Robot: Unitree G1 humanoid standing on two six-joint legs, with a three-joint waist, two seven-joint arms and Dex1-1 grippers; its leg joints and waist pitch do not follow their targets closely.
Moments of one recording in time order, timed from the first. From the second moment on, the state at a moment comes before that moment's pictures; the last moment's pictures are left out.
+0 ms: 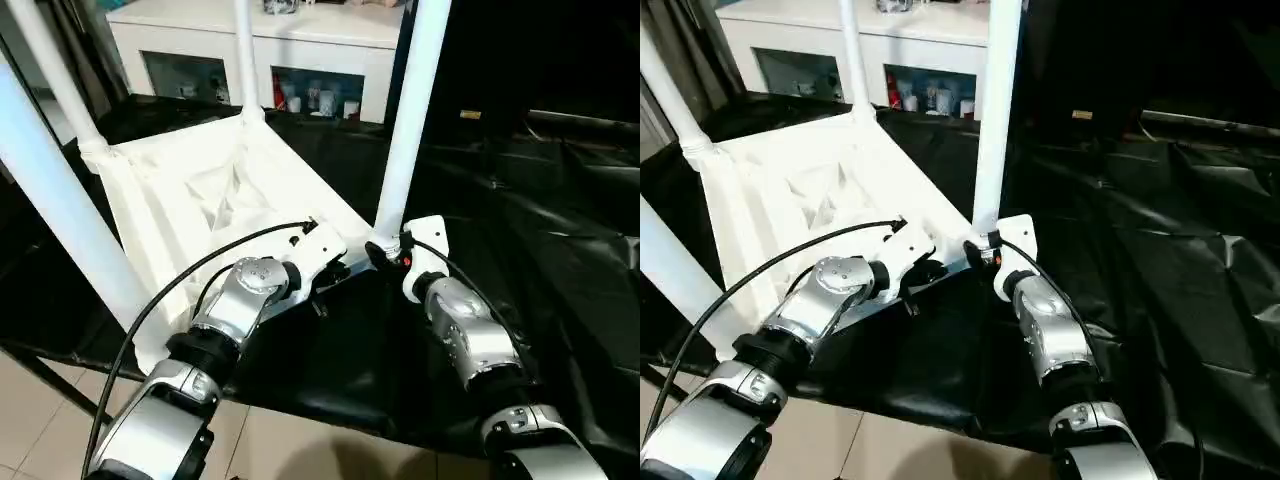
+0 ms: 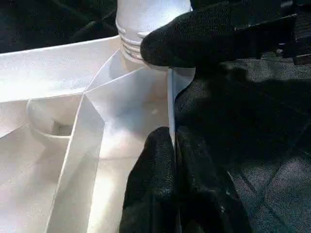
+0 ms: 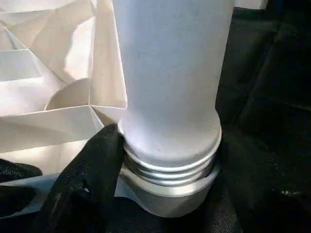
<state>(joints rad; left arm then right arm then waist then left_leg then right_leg) -0.70 0.13 -0.28 0.76 0.13 0.10 -0.70 -0.54 -0.07 -0.02 0.70 0.07 0.06 0.31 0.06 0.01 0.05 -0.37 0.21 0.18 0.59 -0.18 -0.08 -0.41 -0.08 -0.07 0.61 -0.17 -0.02</state>
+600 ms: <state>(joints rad) -0.60 0.30 -0.28 0.62 0.03 0.03 -1.07 -0.50 -0.37 0.09 0.59 0.15 0.12 0.97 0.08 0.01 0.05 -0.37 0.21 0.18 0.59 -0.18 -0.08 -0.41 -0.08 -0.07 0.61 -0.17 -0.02</state>
